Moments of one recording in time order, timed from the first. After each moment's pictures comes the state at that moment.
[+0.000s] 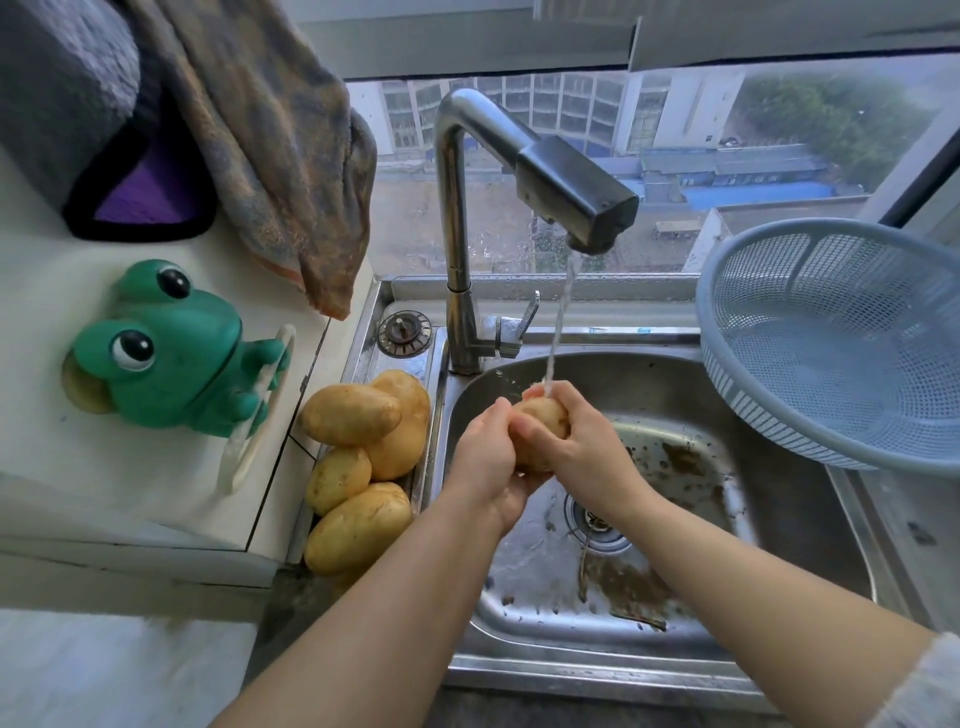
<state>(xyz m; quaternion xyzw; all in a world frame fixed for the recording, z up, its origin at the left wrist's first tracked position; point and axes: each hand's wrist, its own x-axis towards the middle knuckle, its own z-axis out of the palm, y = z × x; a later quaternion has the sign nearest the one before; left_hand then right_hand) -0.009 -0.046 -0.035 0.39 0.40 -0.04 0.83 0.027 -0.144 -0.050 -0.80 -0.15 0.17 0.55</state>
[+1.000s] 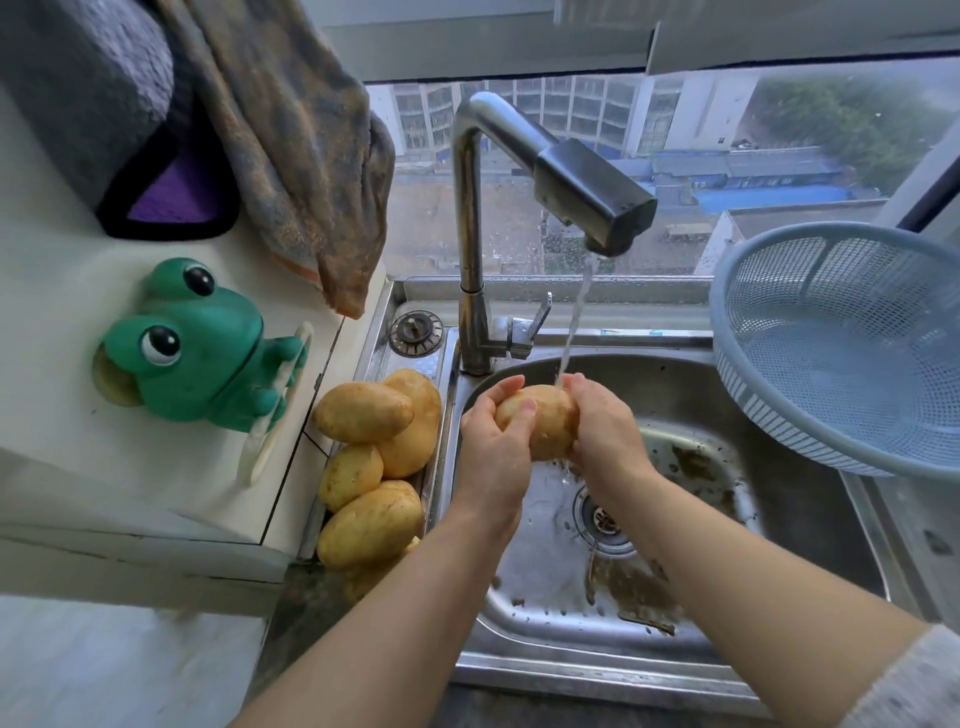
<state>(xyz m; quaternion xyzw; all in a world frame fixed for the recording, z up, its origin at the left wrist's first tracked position) -0.022 -0.046 -0.028 0.58 0.28 0.08 0.76 0.040 -0.125 -0.050 -0.67 0.10 0.22 0.70</state>
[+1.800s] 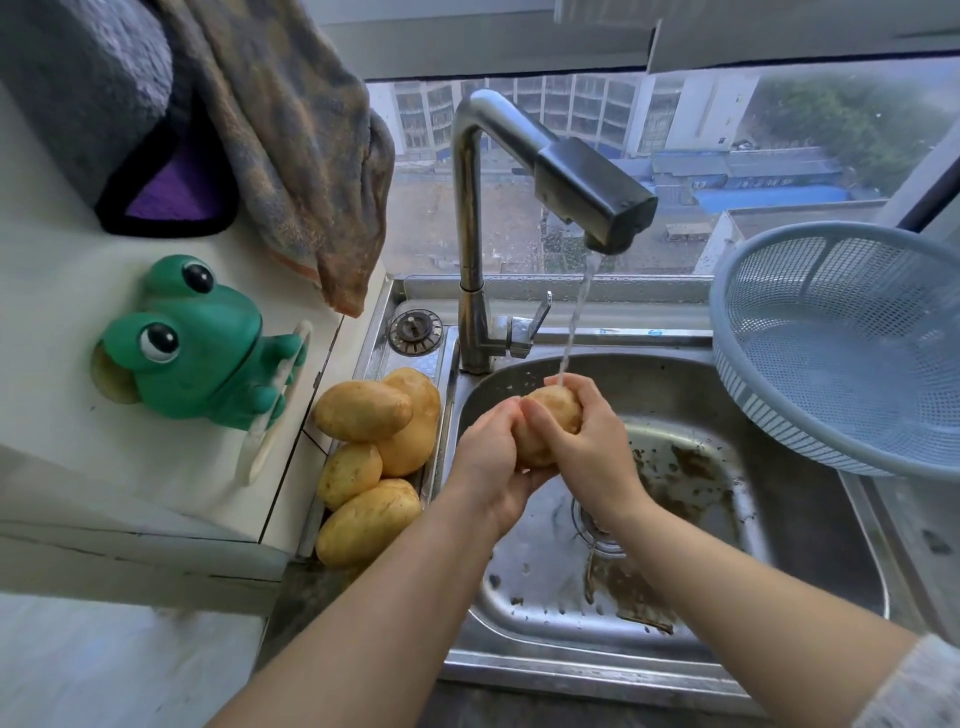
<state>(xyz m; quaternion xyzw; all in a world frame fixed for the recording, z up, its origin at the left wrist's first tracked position) -0.019 -0.044 -0.018 0.40 0.36 -0.02 0.84 0.021 -0.132 -0.052 -0.80 -0.10 0.09 0.59</state>
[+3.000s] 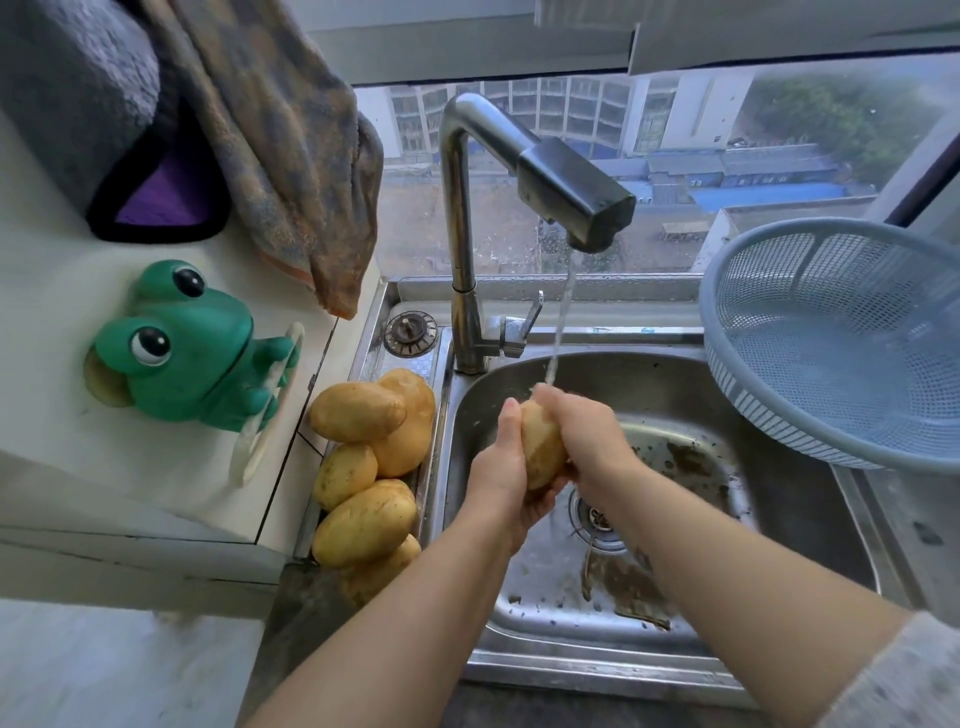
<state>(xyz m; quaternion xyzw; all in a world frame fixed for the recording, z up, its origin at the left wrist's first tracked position) -0.022 -0.060 -0.038 0.44 0.44 -0.08 0.78 0.033 -0.126 -0.038 -0.70 0.12 0.29 0.64</state>
